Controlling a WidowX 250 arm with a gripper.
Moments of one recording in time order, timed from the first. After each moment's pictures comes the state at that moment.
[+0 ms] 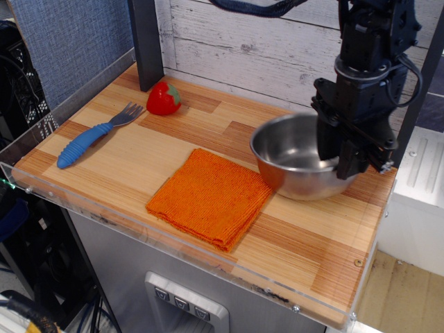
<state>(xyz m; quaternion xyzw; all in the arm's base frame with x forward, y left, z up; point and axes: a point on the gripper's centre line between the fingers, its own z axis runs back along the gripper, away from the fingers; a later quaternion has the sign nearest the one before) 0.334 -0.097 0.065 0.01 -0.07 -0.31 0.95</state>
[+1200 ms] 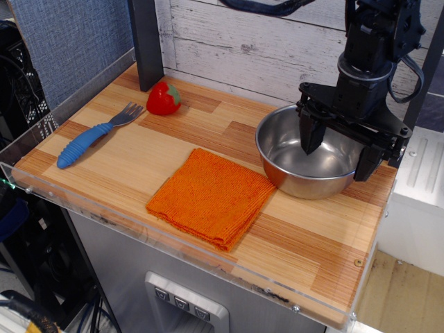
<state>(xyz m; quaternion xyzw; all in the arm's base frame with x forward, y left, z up) 0.337 -0.101 0.066 0.02 -0.07 -0.10 0.99</state>
